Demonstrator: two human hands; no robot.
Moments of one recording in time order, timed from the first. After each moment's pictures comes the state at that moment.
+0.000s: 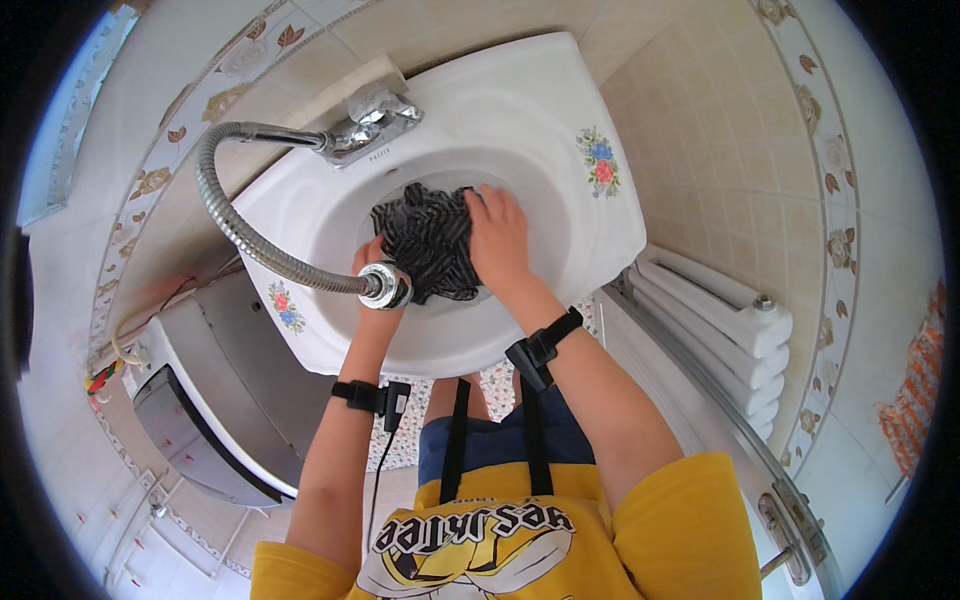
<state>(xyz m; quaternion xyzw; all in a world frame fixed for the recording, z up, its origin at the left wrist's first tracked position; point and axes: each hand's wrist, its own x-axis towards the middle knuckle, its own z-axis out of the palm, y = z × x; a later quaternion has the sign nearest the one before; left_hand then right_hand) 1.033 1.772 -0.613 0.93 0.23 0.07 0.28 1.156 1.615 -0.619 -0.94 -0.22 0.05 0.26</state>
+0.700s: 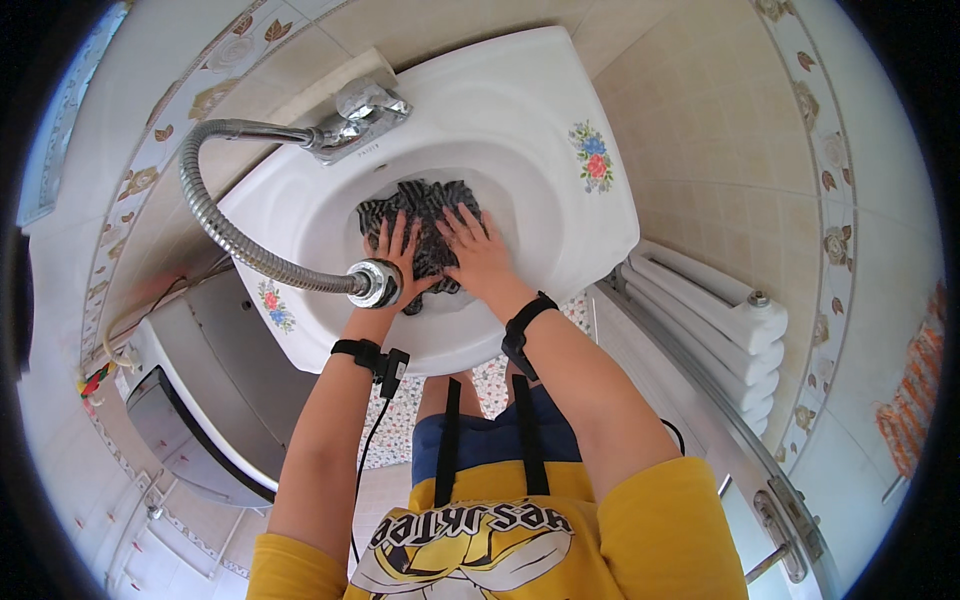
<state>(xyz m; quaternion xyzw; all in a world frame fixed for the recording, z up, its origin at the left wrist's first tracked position) 1.056 1.769 -0.635 0.98 0.03 -0.13 0.11 1.134 1.612 -0.650 -0.87 -0.43 0.21 0.07</state>
